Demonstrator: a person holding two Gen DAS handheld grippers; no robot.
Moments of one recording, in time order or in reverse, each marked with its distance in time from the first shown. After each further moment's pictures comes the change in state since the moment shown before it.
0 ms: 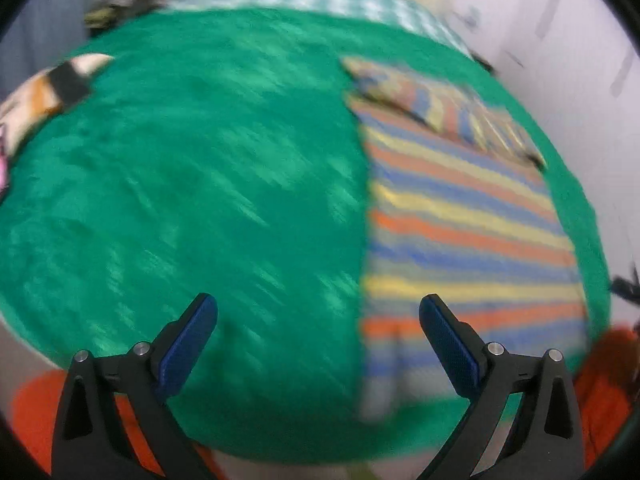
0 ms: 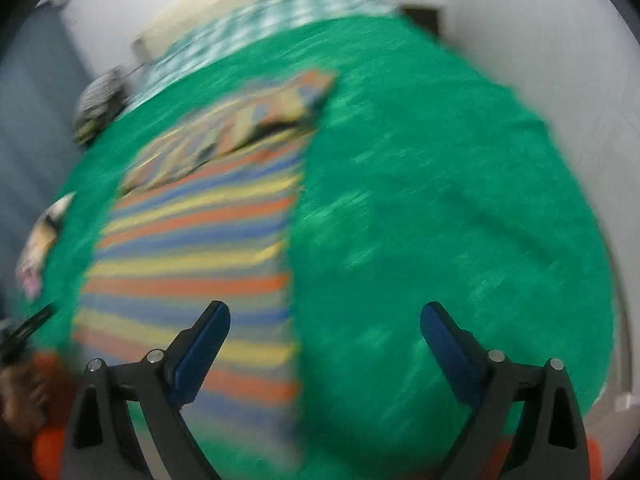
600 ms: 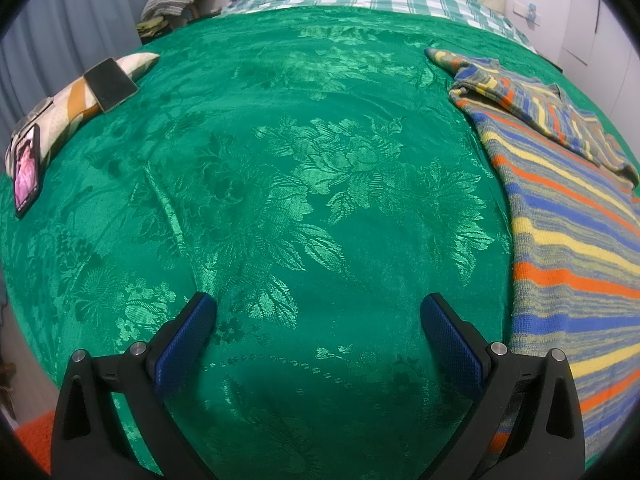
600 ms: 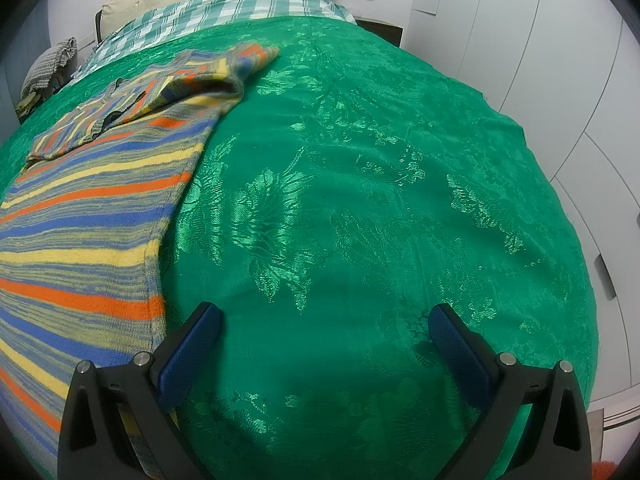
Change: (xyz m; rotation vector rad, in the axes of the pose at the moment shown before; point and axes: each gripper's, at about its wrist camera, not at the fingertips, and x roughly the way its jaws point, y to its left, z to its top) left arm 0.066 0.030 0.020 -0.073 -0.083 0.301; right arm 0.079 -0.024 0.002 -0.012 -0.172 -0.458
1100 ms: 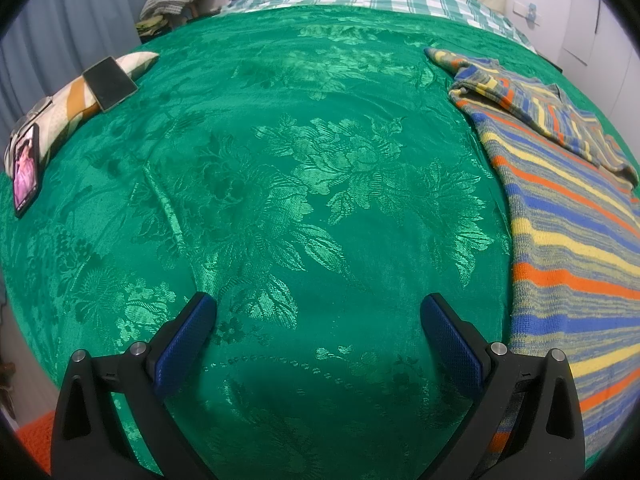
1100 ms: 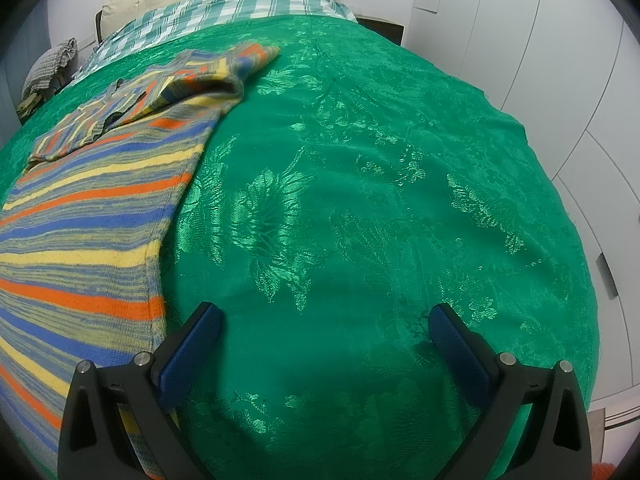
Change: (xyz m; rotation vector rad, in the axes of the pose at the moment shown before) left arm 0.000 0.000 0.001 0.000 0.002 -0.001; right arm 0.000 -0.001 0.001 0.004 0.004 0.007
